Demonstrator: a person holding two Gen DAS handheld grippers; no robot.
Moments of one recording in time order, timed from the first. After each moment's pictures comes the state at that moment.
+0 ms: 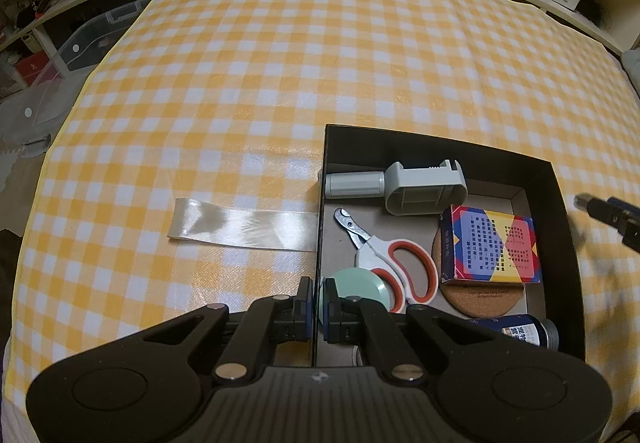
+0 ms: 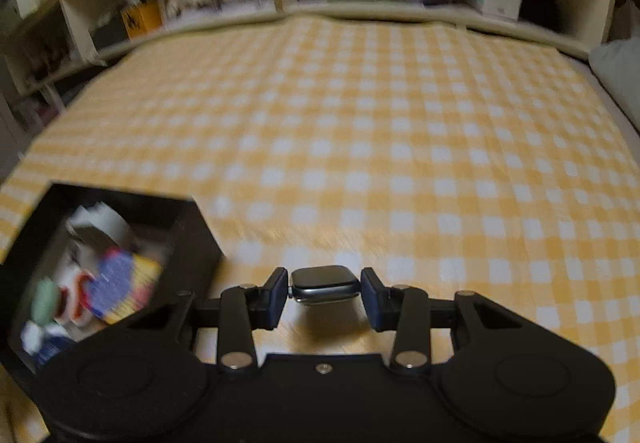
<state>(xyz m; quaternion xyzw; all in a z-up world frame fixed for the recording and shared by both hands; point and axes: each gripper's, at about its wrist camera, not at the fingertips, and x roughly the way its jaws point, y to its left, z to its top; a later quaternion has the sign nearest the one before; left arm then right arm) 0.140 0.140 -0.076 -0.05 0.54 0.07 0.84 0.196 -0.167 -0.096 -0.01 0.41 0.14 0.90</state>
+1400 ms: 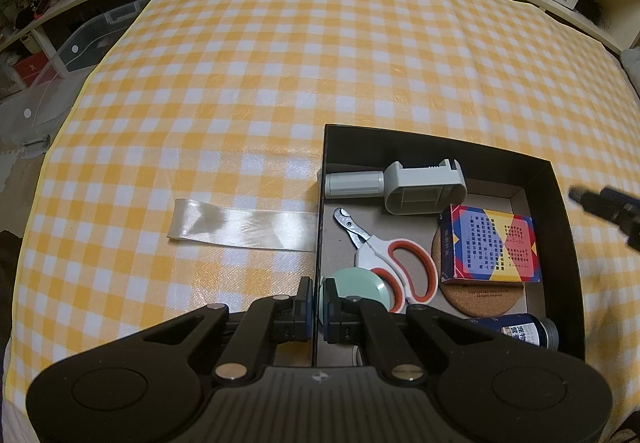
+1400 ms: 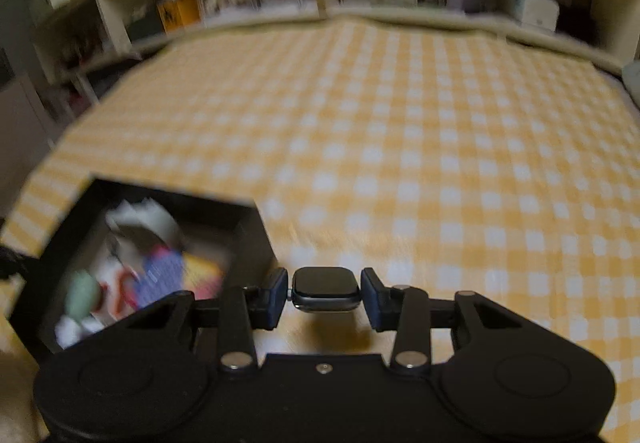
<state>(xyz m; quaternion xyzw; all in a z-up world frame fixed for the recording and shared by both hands) 0.139 0.134 -0.077 -0.04 0.54 0.07 0.84 0.192 -0.144 -0.082 -0.01 0.40 0.19 0.90</state>
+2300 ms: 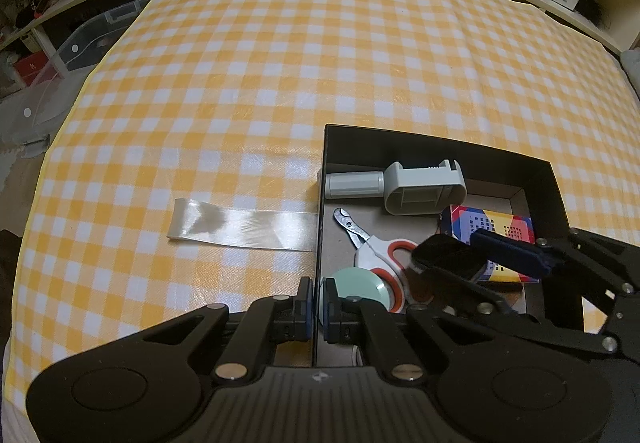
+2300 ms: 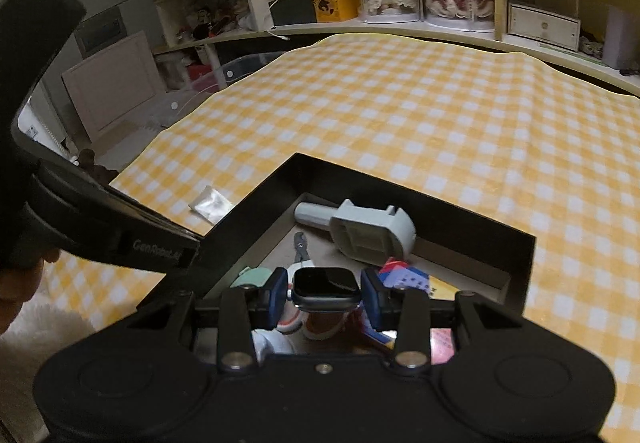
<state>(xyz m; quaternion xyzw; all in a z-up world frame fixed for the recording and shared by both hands) 0.139 0.133 -0.076 -0.04 0.54 0.07 0.84 0.145 -0.021 -0.086 -0.05 0.38 0.35 0.86</state>
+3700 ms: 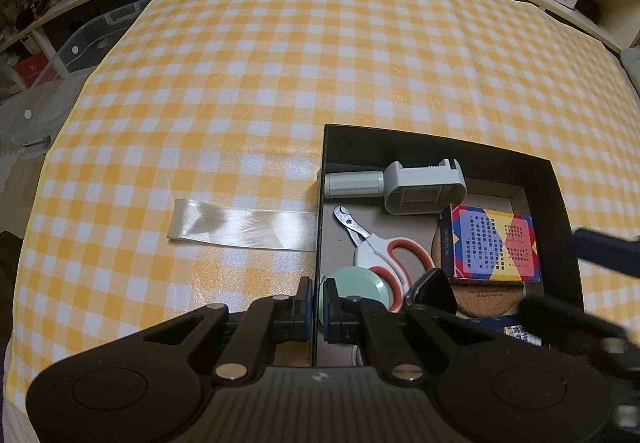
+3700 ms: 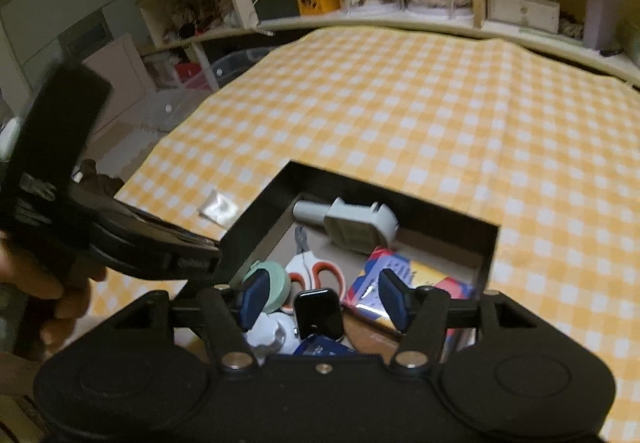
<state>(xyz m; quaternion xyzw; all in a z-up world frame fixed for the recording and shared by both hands) 0.138 0.132 -0.075 -0.04 0.54 0.07 0.84 0.136 -0.045 -0.041 -0.04 0.41 0.33 0.85</state>
